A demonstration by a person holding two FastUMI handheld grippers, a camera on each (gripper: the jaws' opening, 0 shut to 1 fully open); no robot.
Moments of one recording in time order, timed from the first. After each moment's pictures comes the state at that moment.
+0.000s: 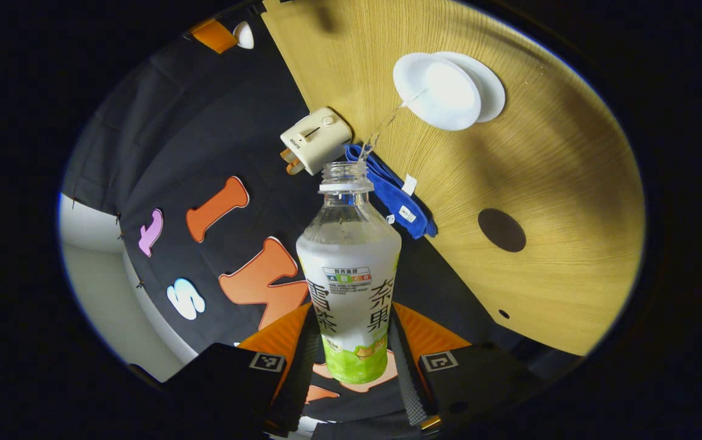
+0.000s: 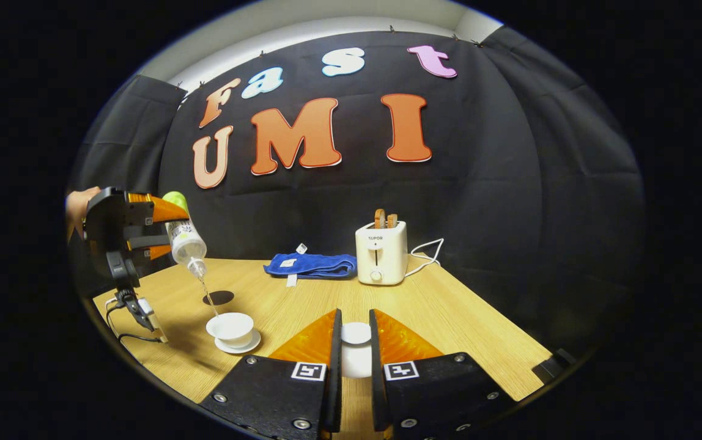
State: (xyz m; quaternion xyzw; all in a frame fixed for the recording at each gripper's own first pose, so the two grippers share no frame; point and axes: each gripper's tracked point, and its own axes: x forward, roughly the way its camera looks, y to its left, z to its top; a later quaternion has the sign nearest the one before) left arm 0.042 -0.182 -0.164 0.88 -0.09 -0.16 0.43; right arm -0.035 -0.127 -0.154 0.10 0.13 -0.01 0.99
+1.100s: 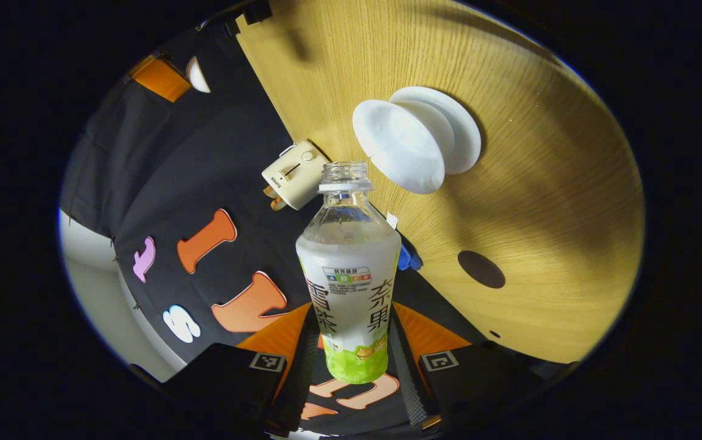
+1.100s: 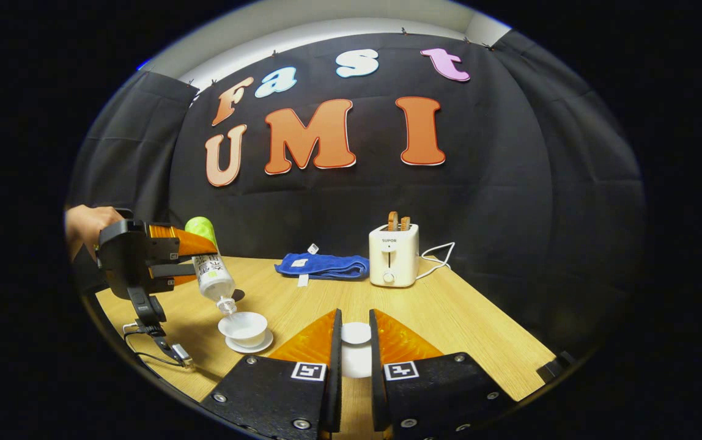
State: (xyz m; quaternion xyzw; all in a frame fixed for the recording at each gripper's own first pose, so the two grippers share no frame) left arm 0.015 -0.202 -0.251 0.86 -0.09 -0.23 0.44; right arm -0.035 -0.106 -0.146 0.09 0.12 0.02 0.99
